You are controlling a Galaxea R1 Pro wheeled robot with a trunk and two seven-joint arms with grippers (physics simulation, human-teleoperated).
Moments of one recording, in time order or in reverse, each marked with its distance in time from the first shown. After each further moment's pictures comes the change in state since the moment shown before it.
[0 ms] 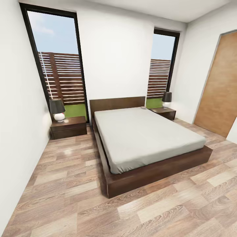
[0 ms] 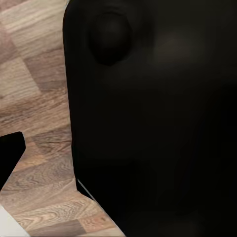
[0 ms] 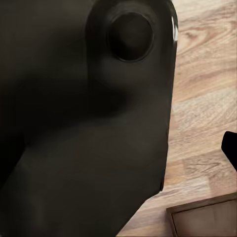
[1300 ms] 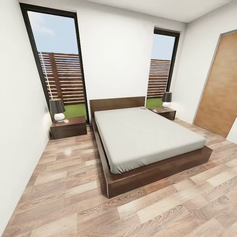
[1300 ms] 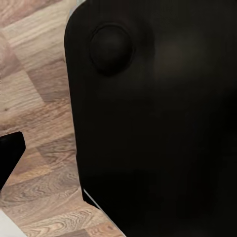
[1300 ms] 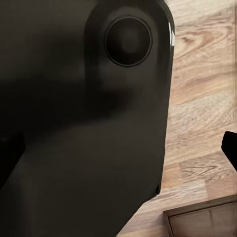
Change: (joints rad) left arm 0.018 0.003 -0.001 -0.037 -0.041 -0.013 -0.003; right arm -0.003 0.003 0.000 0.007 0.009 -0.017 -0.016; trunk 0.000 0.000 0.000
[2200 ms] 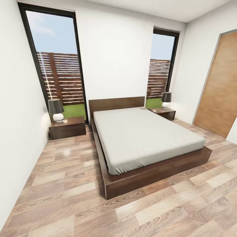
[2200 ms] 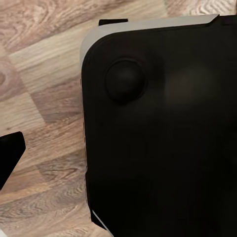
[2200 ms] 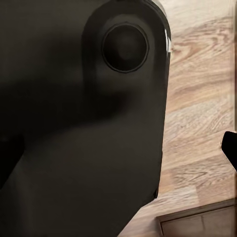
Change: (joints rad) left arm 0.000 0.014 0.010 -0.055 0.011 0.000 0.002; right arm 0.000 0.000 0.001 -0.009 0.000 -0.002 -0.007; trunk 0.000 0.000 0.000
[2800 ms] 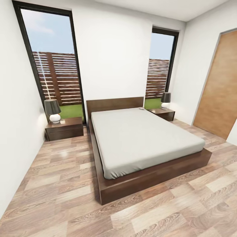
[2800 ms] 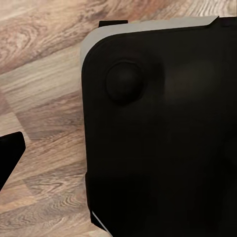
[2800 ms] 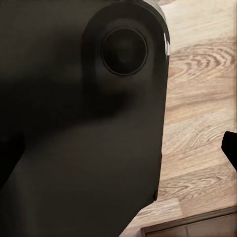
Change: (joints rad) left arm 0.000 0.000 0.001 -0.002 0.000 -0.001 0.000; right arm 0.000 0.000 0.000 -0.004 0.000 -0.002 -0.001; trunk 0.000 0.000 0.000
